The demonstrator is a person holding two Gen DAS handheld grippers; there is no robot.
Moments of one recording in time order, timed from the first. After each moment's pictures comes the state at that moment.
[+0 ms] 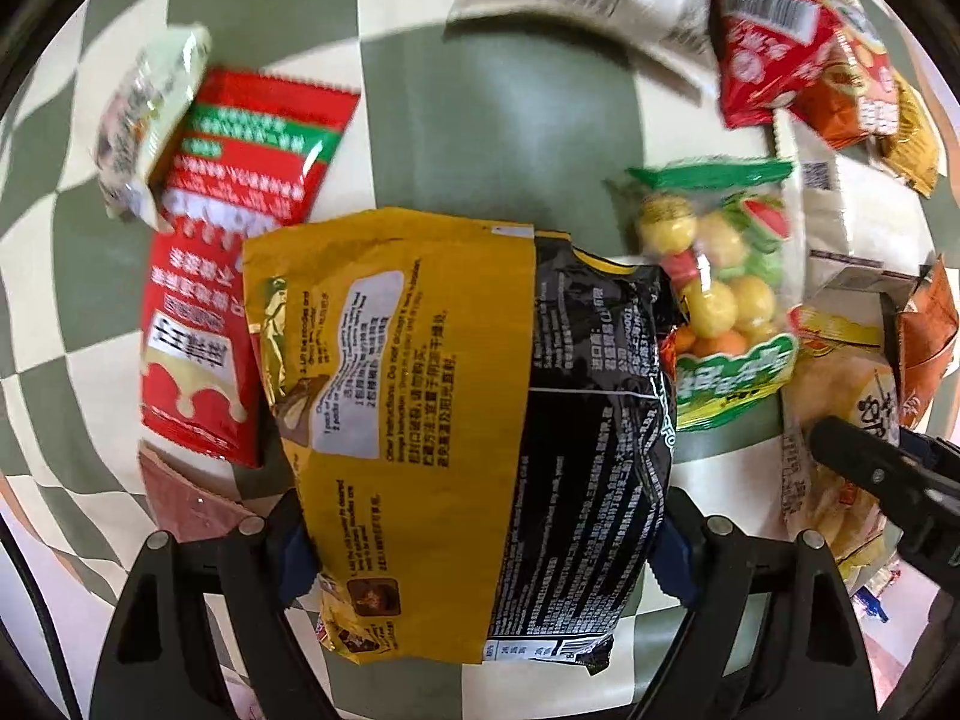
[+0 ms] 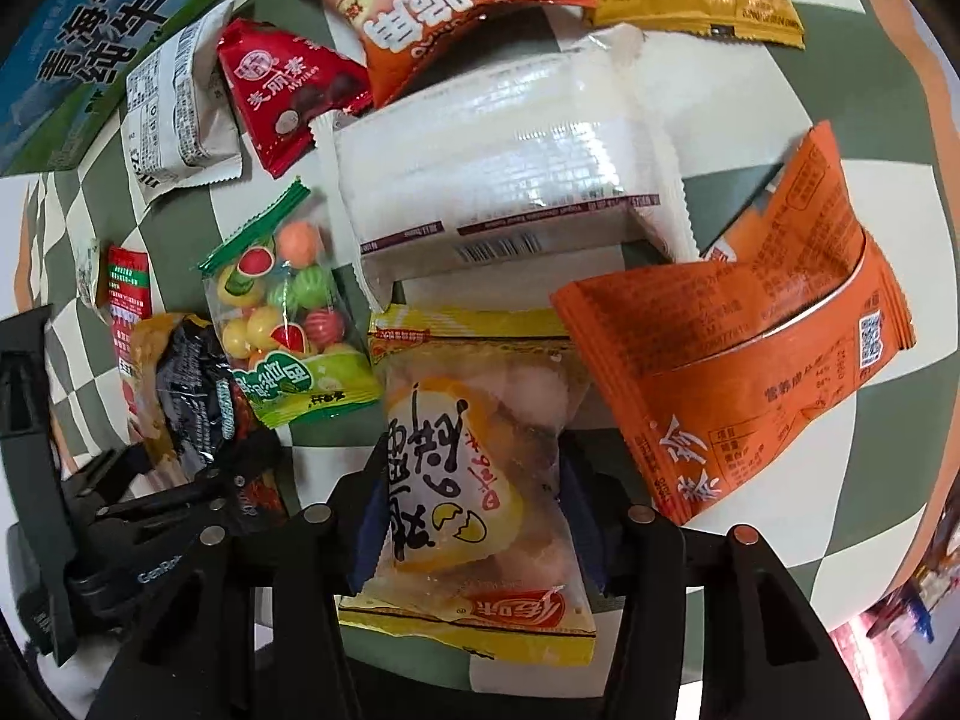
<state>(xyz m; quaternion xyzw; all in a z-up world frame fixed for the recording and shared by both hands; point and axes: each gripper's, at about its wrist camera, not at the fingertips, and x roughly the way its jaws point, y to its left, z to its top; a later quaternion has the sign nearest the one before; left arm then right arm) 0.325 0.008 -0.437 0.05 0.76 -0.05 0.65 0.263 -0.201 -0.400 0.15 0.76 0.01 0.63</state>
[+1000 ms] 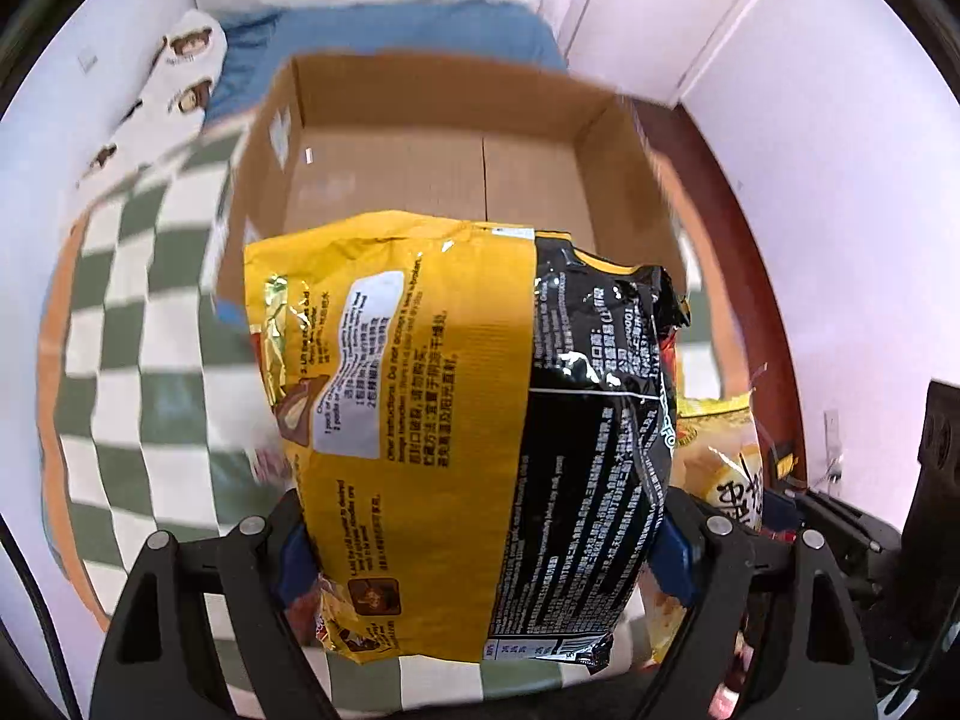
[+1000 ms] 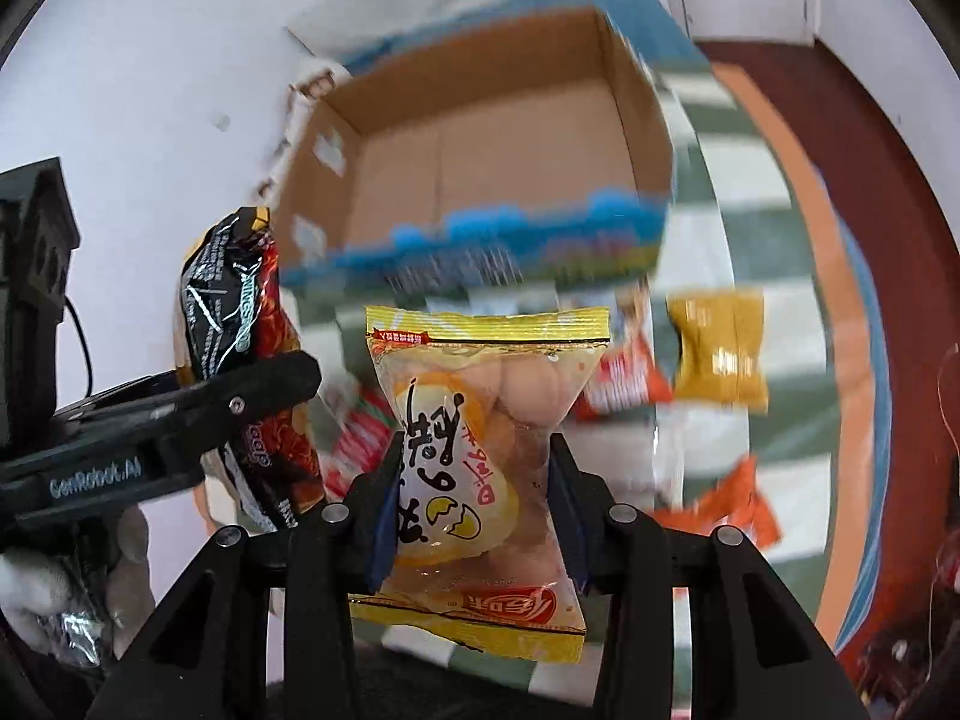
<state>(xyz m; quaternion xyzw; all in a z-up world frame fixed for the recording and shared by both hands) 0.393 0.016 -0.211 -0.04 0.60 -0.10 0.79 0.307 -0.195 -0.155 0.15 0.58 0.14 0.79</state>
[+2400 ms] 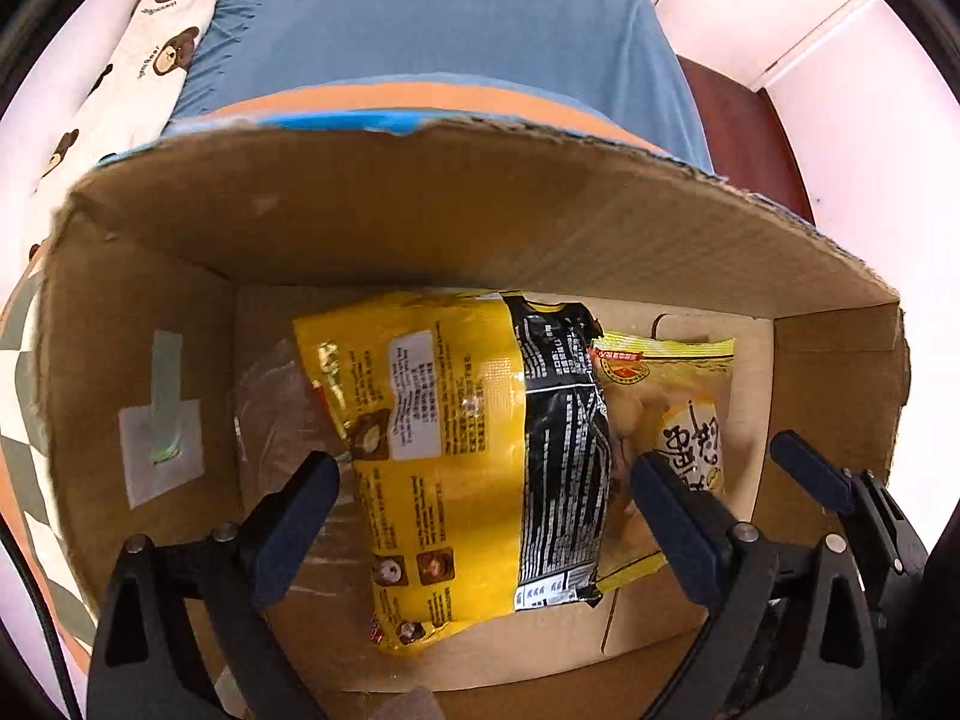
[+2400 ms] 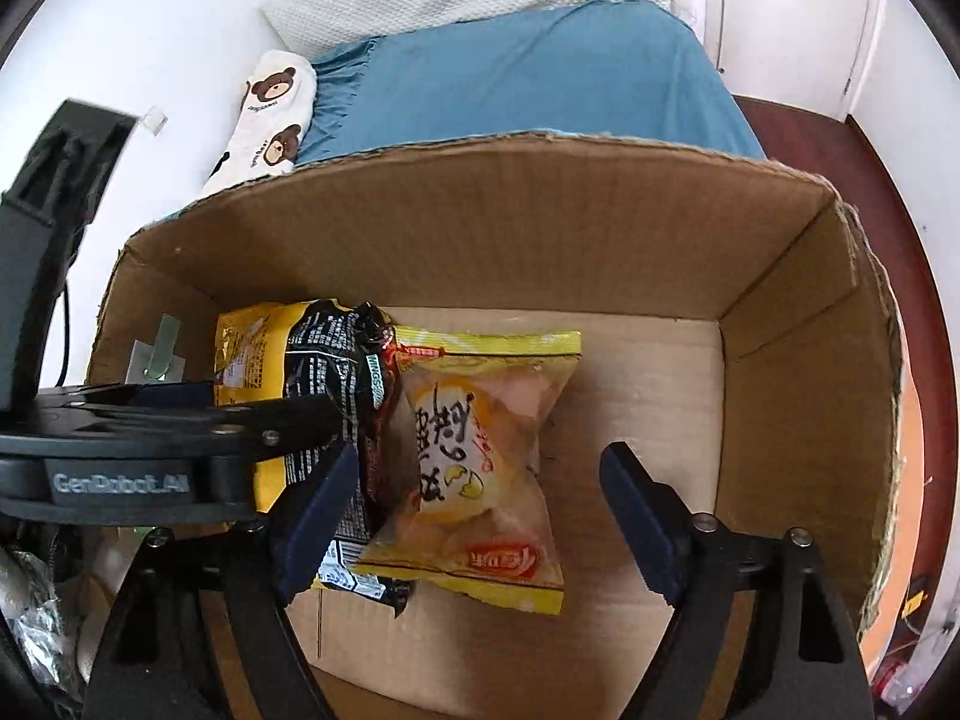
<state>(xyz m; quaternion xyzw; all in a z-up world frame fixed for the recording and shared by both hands) 0.659 0.035 -0.321 -0.05 0.68 -0.06 0.73 0.625 -0.125 -0.308 0.07 0.59 0.10 0.80</state>
